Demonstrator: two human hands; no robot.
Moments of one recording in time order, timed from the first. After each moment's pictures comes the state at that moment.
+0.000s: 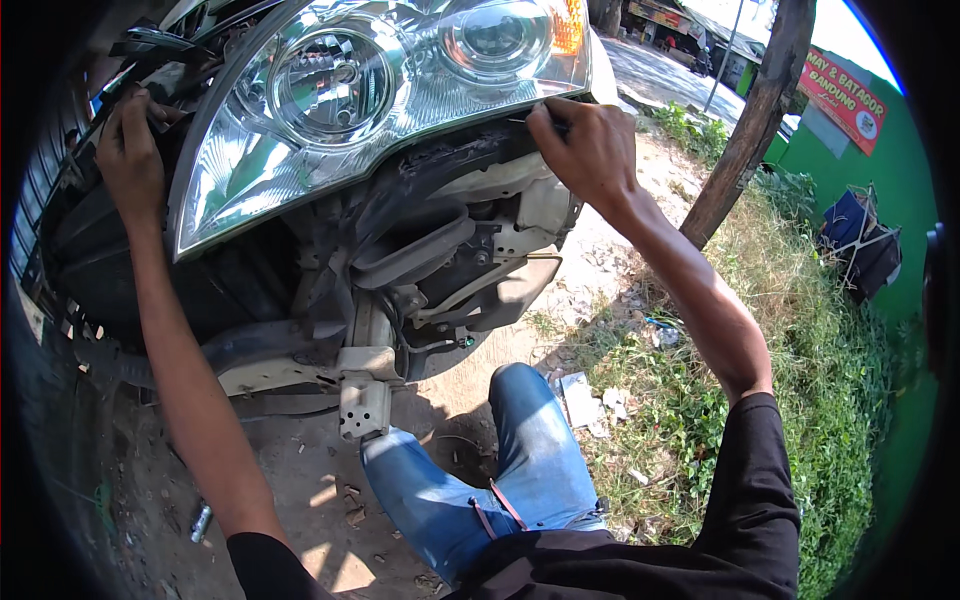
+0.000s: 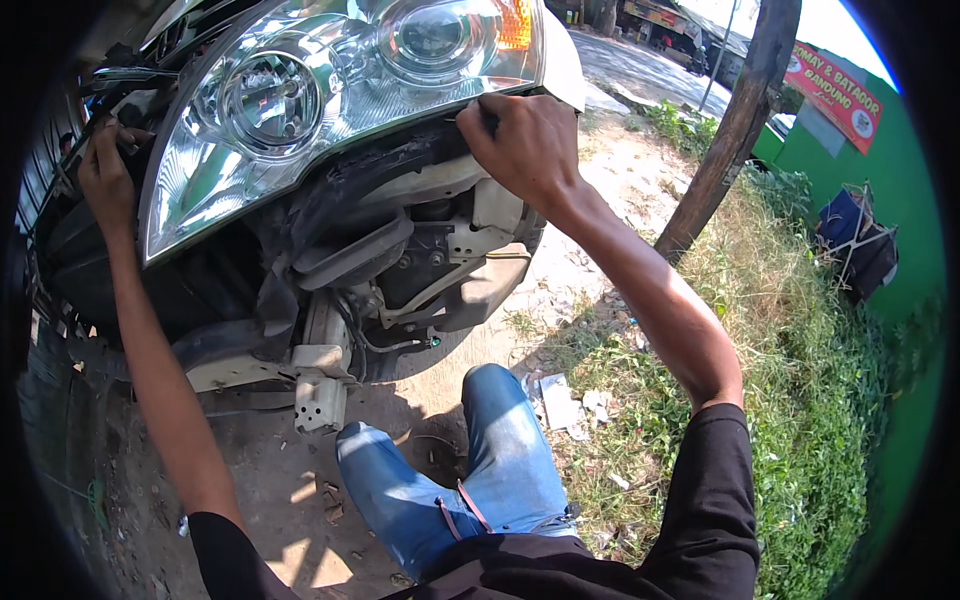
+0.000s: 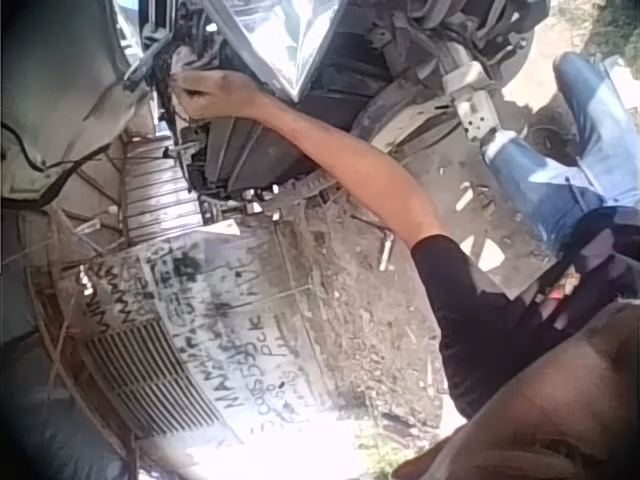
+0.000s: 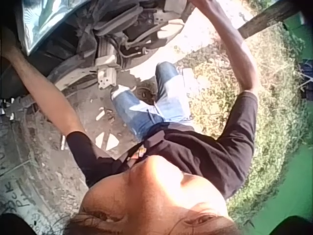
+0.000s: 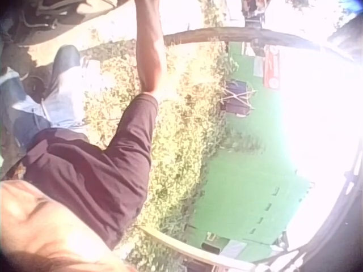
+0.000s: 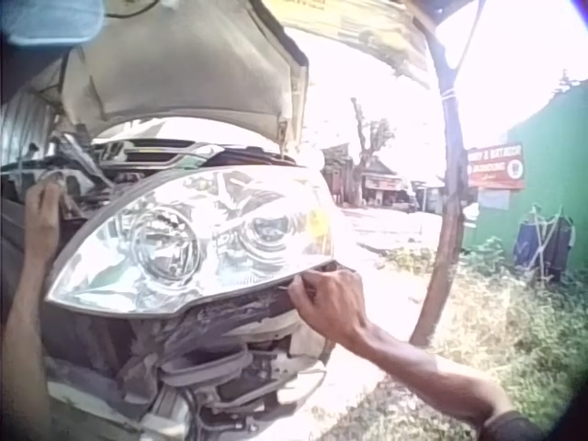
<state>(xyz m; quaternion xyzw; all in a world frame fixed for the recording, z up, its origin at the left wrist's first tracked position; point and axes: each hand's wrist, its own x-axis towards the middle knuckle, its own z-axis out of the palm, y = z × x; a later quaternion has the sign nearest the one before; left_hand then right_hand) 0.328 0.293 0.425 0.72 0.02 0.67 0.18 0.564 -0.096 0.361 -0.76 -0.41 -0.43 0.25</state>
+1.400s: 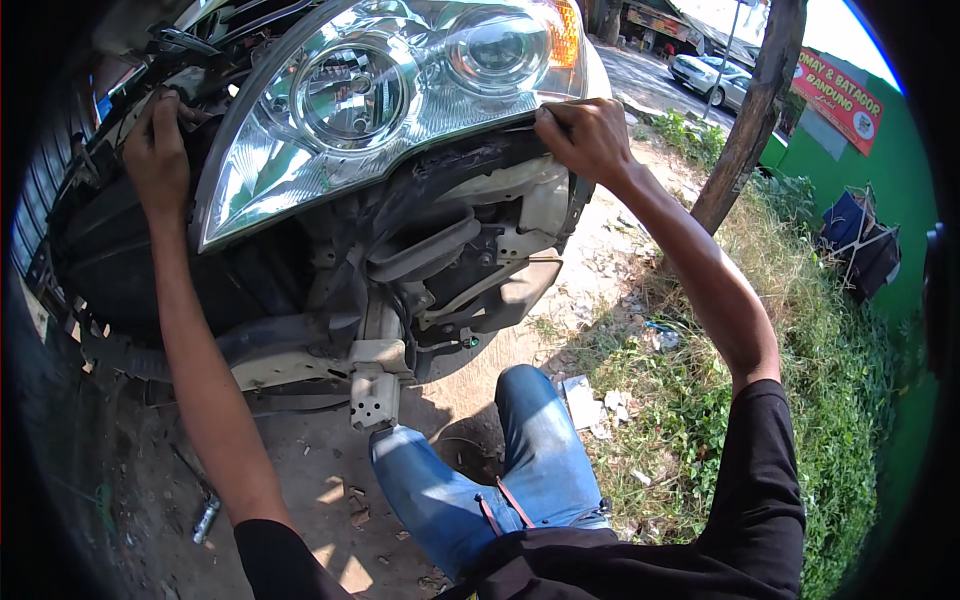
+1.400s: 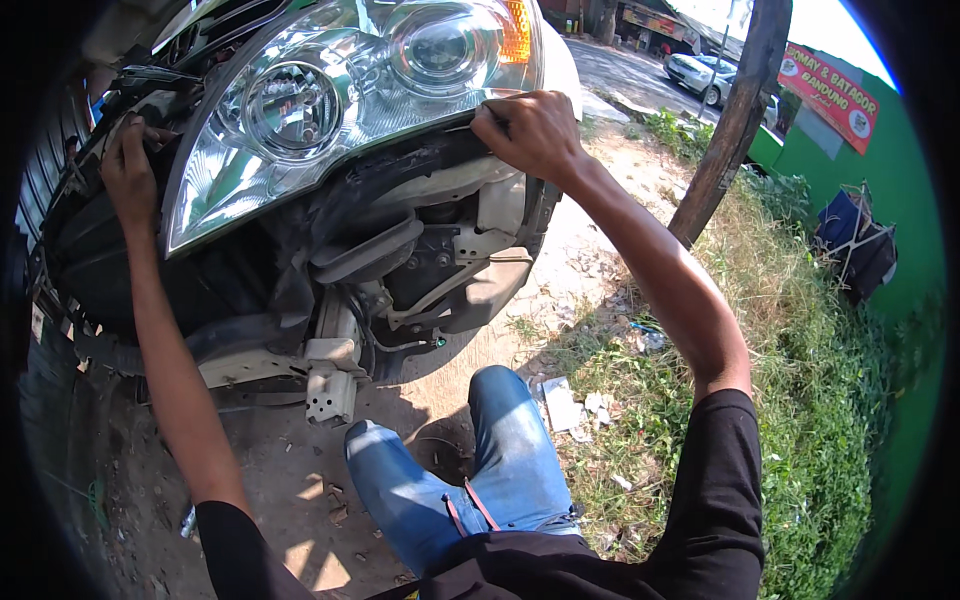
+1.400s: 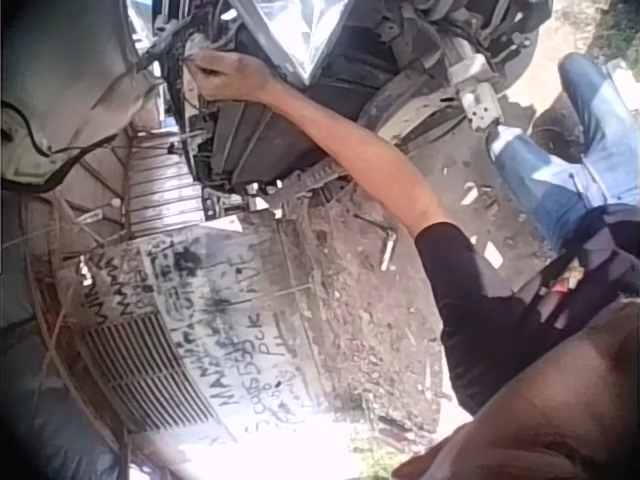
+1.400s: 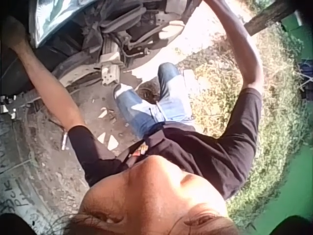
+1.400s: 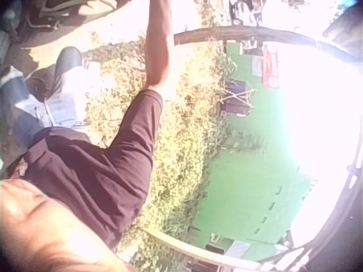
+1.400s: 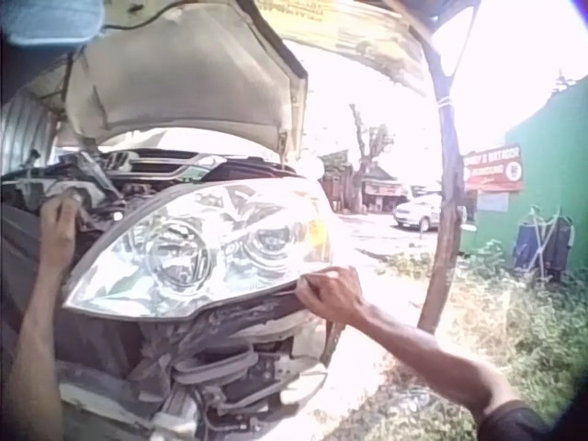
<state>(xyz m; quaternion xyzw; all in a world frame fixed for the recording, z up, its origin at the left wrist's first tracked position) 0.331 0.284 0.423 0.70 0.00 0.69 0.19 0.604 -0.103 0.370 -0.70 -0.53 -0.44 0.19</state>
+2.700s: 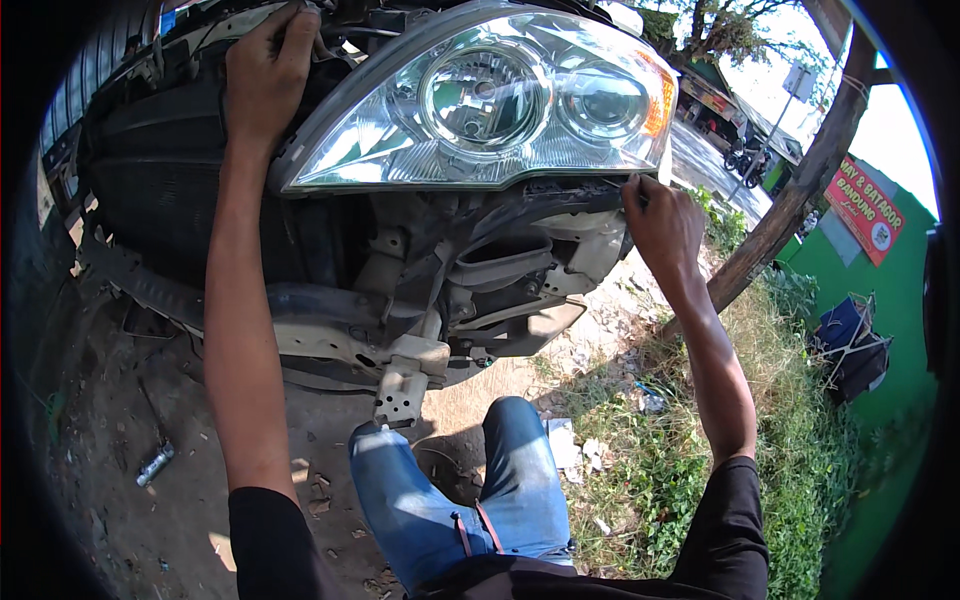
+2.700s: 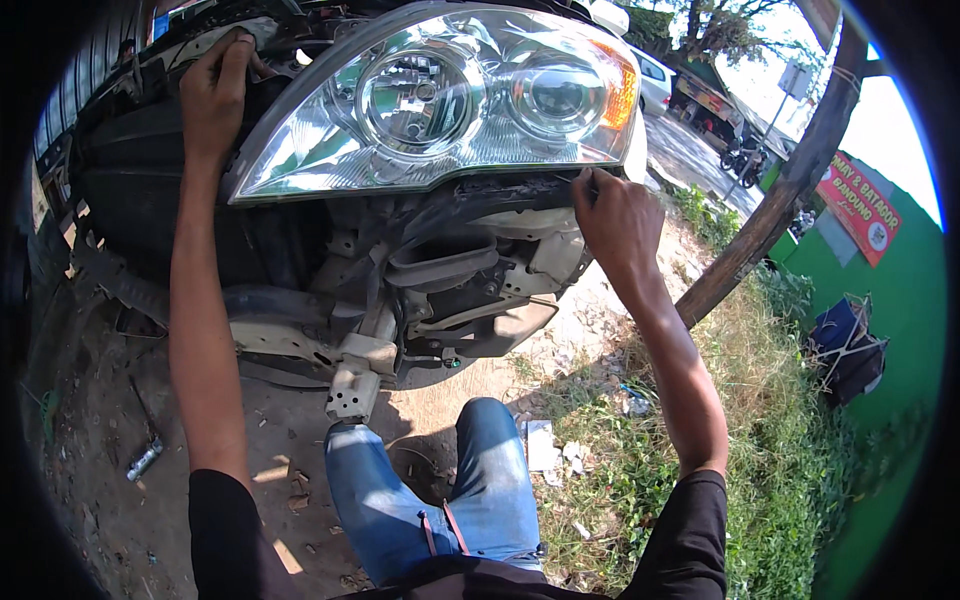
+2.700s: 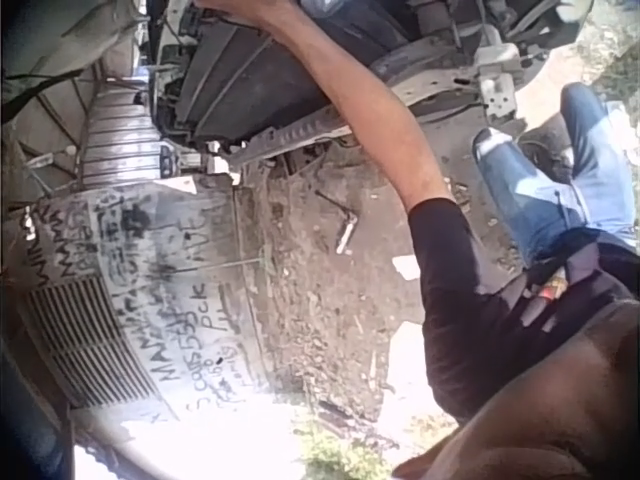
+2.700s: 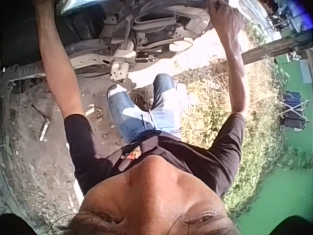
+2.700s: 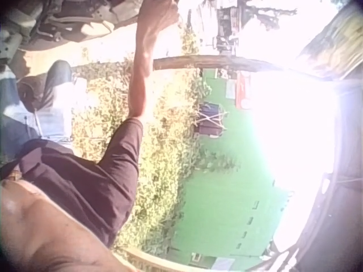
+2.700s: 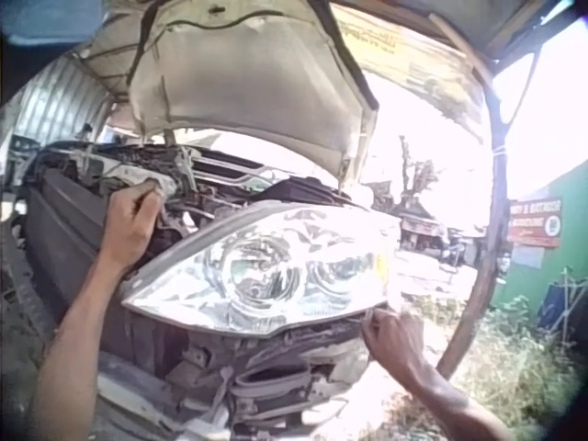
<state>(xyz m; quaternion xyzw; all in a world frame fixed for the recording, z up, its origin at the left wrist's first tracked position) 0.328 0.276 0.420 0.72 0.00 0.66 0.23 0.539 -0.100 0.373 -0.85 -0.32 -0.41 0.11</state>
